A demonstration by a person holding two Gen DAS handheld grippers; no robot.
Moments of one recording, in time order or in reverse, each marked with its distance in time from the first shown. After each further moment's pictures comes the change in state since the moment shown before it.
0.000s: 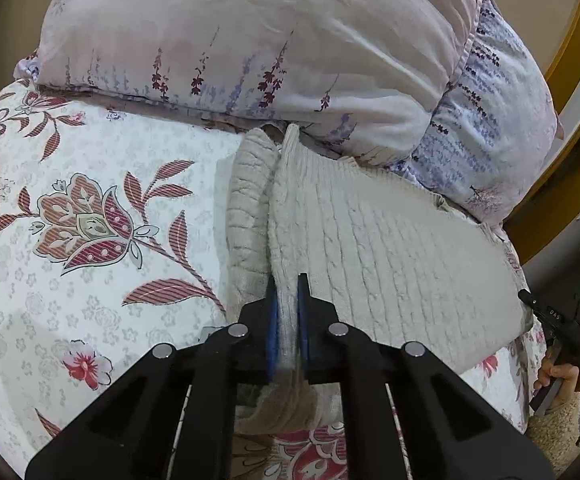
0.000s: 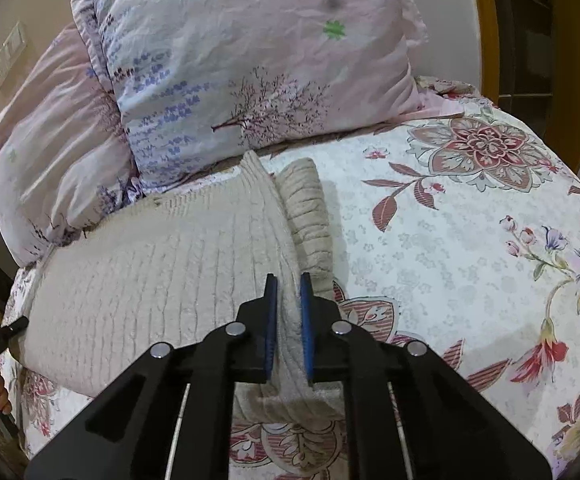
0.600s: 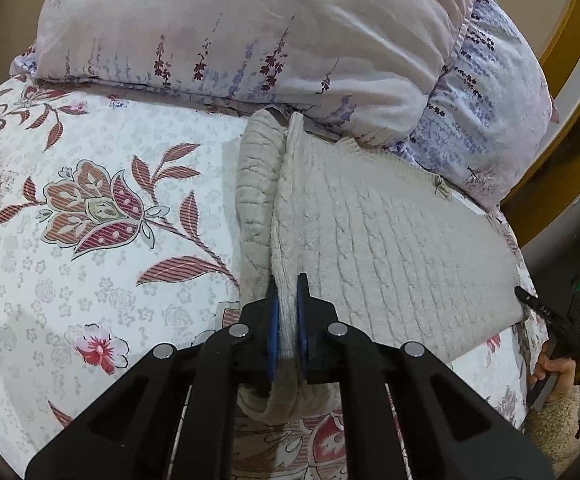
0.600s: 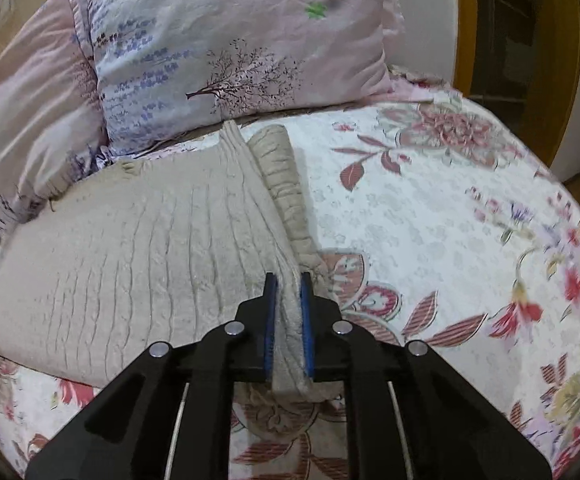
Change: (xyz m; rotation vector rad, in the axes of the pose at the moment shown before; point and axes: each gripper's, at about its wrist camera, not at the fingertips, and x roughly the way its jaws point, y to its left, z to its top) left arm -0.004 0.006 -0.007 0.036 0.051 -0.004; right arm 0.003 0.007 -0.021 -0.060 0.043 -0.175
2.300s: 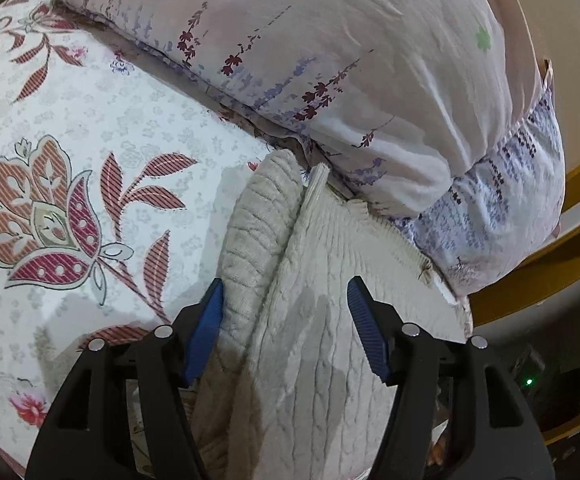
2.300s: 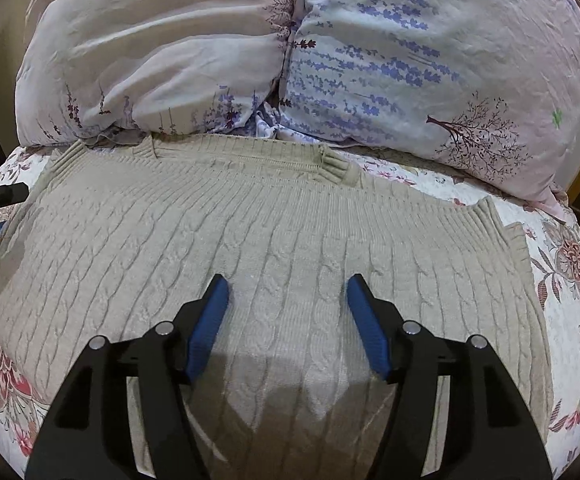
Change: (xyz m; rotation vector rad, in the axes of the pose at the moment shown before) left arm 0.036 0.027 0.040 -0.371 -0.020 -0.141; right arm 0.040 0.182 0.017 -0.391 0.014 0.118
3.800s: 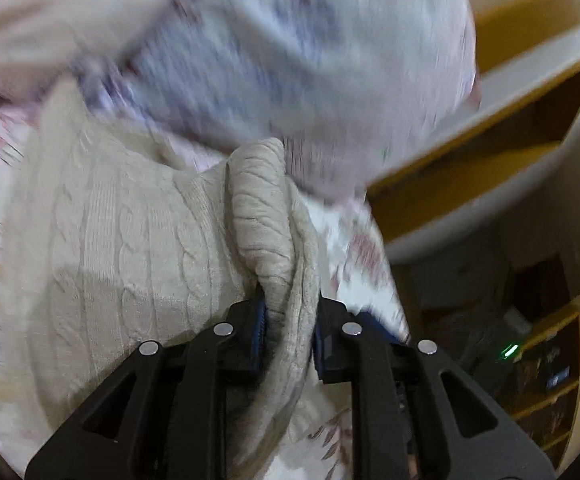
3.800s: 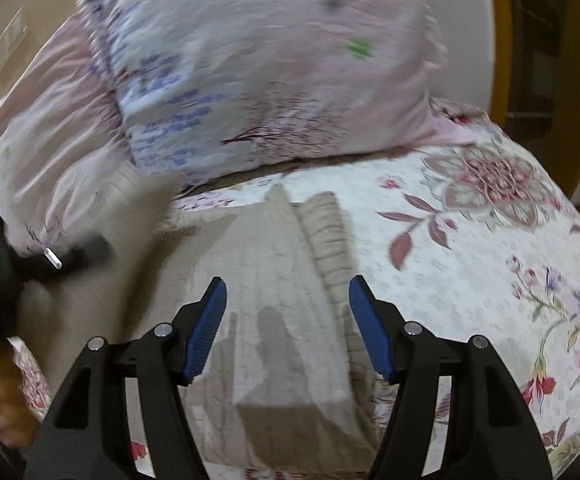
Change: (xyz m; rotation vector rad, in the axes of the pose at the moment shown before) left arm 0.135 -0.247 -0.098 0.277 0.283 -0.294; right arm -0.055 -0.166 -0.036 0.407 -0.082 0.004
